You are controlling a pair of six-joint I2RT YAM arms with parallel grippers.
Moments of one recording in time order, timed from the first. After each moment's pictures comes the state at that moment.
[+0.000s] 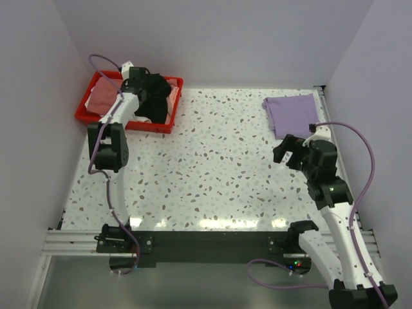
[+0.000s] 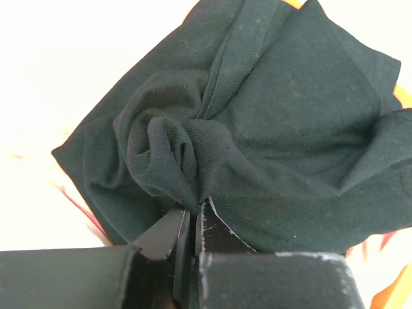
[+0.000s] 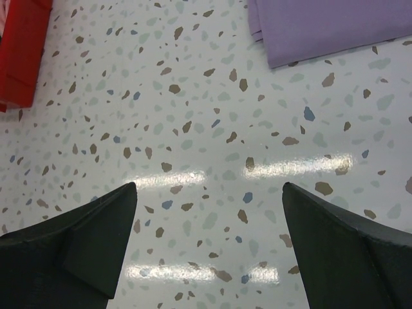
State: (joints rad) left arm -0.07 2.25 1.93 -0.38 -0.42 -0.49; right arm 0.13 0.71 0.78 -0.53 0.03 0.37
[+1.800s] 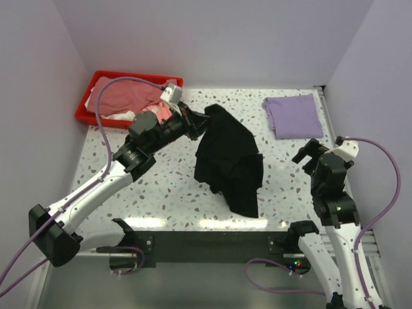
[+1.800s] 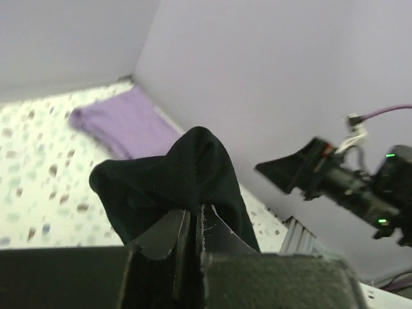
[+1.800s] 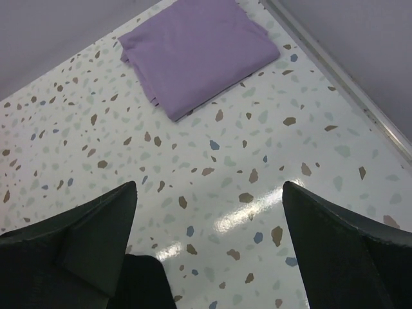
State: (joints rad) left arm -0.68 1.18 1.12 0.20 0.27 -0.53; right arm 0.13 0.53 0.75 -0.59 0.46 0.46
